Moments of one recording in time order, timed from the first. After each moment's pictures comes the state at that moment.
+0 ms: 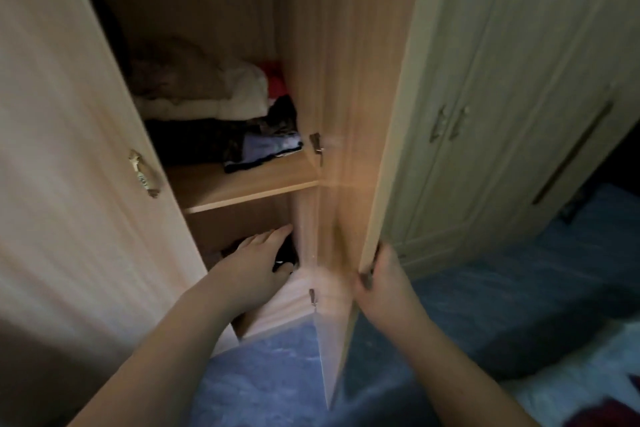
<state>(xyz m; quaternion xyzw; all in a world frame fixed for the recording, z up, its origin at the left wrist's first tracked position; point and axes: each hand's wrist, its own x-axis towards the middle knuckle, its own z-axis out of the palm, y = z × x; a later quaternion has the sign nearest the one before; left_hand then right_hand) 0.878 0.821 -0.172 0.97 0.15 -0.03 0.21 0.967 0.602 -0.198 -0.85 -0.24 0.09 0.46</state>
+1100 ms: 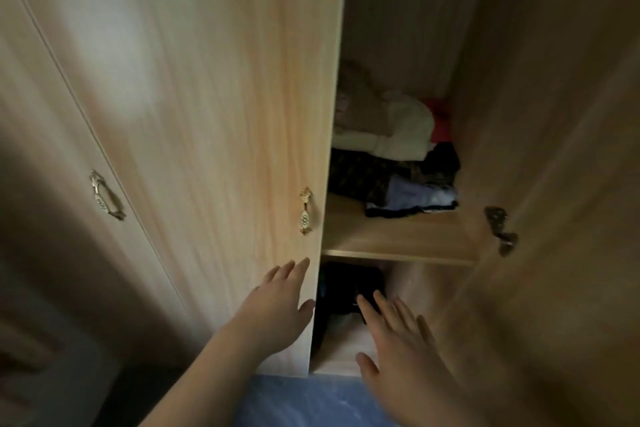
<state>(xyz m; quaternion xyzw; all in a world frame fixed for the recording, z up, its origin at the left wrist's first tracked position) 0.809 1.032 -0.192 0.91 0.34 0.00 0.23 0.939 0.860 -0.182 -0.84 -0.50 0.19 0.03</state>
